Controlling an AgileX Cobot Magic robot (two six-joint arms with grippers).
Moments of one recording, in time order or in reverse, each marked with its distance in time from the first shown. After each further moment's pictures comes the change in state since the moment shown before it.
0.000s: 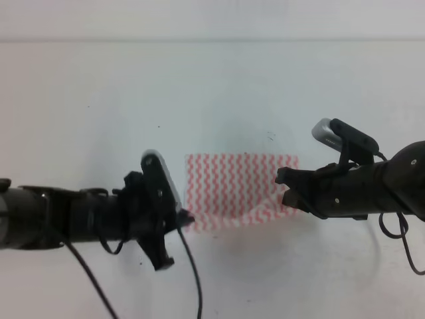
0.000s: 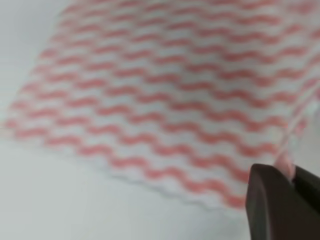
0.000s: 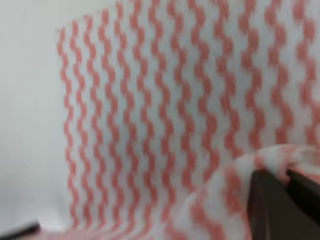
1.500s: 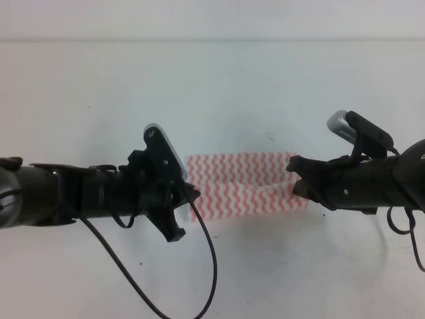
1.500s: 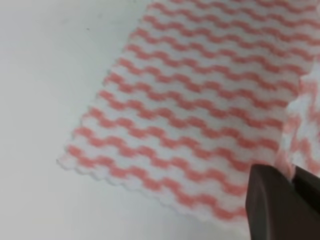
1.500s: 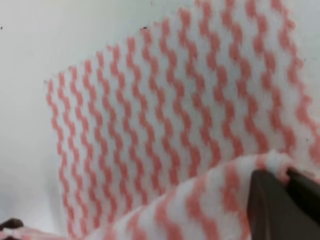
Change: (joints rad) left arm 0.000 0.053 -0.127 -0.001 -0.057 -0.163; right arm -0.039 0.007 0.000 0.036 -0.038 0.001
